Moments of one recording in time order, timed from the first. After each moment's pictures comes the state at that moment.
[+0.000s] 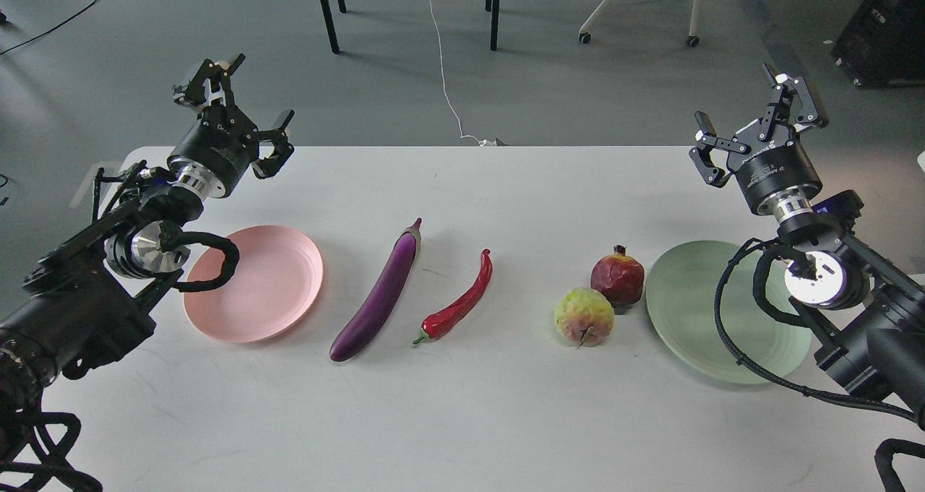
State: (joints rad) left arm -0.75 0.35 -0.69 -0.68 -0.03 -0.37 -0.35; right arm 0.62 -0.36 0.87 0.73 -0.11 0.38 0.44
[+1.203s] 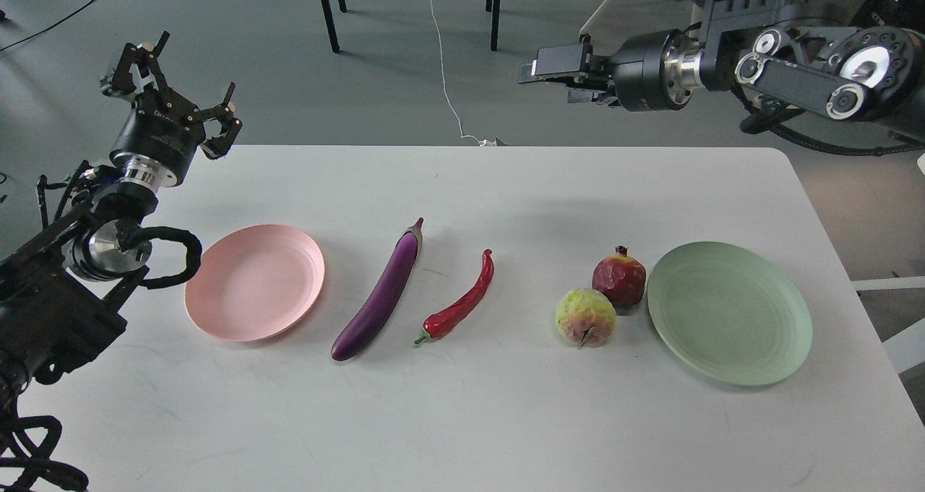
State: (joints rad) left arm -0.71 0.41 -0.81 -0.66 -0.04 -0.43 -0.42; right arm 1.67 -0.28 -0.65 0.80 -0.60 0.44 0.38
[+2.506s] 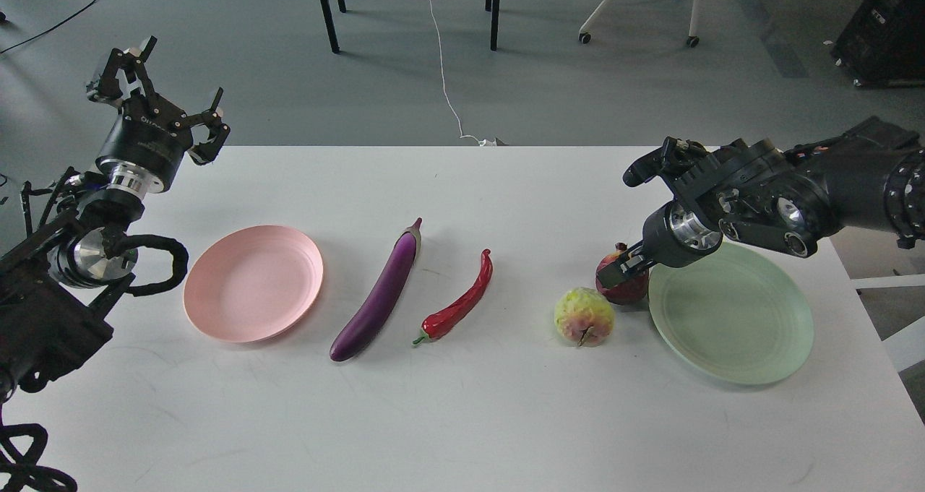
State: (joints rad) left arm -0.69 0.42 -0.80 -0.66 -0.03 -0.44 -0.43; right arm 1.56 -0.22 -1.02 0.87 -0.87 0.38 0.39
